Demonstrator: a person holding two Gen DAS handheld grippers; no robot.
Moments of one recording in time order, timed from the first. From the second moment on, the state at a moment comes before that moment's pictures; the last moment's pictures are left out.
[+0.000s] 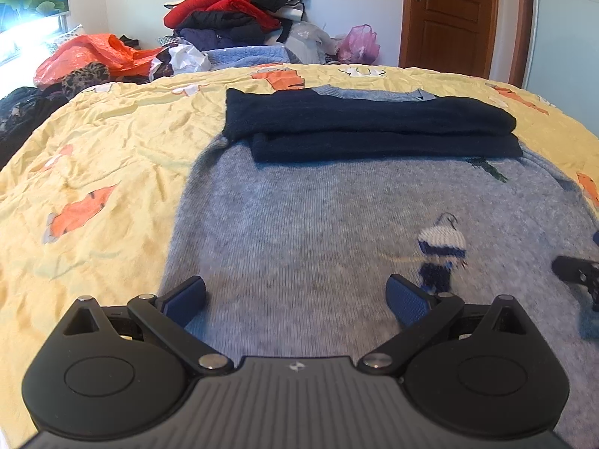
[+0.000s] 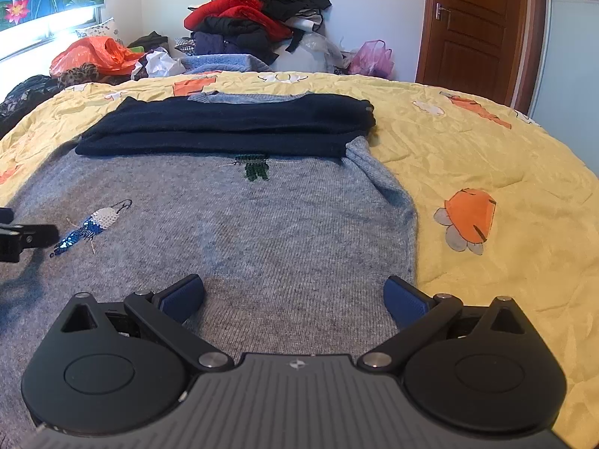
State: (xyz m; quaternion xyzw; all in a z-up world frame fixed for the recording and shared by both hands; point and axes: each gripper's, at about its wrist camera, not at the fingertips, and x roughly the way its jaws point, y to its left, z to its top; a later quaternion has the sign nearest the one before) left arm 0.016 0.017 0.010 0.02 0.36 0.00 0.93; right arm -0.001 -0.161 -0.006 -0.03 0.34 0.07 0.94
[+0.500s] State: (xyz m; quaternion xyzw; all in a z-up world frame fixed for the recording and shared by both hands) left arm -0.039 0.004 0.003 0.03 0.35 -0.04 0.94; right arm 0.000 -0.161 -0.006 -0.03 0.34 0.07 0.94
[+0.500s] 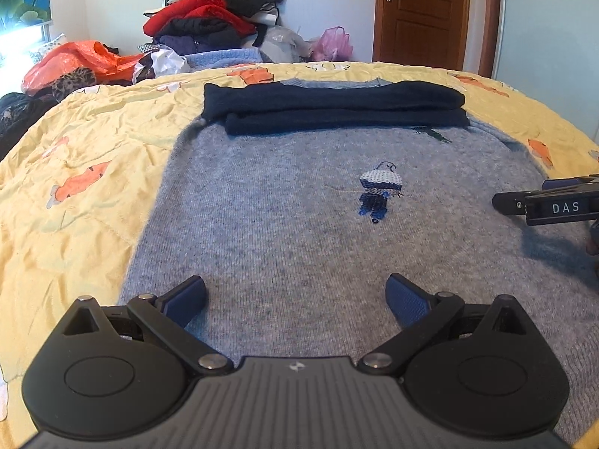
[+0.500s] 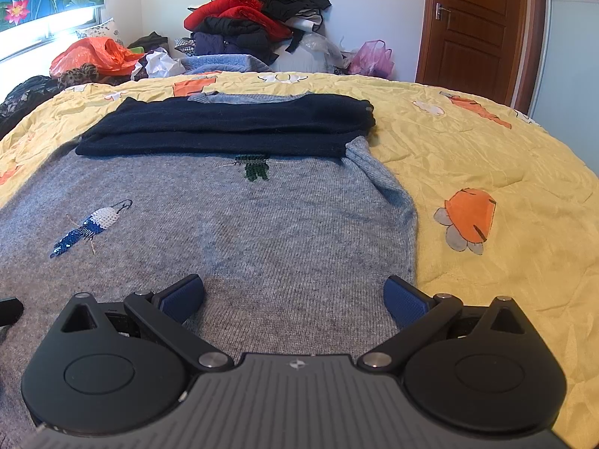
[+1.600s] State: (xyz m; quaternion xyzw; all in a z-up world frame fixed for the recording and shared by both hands) left arm -0.042 0.010 0.003 0.04 0.35 -0.06 0.93; right arm -0.060 -0.156 -0.005 -0.03 0.34 0.08 0.94
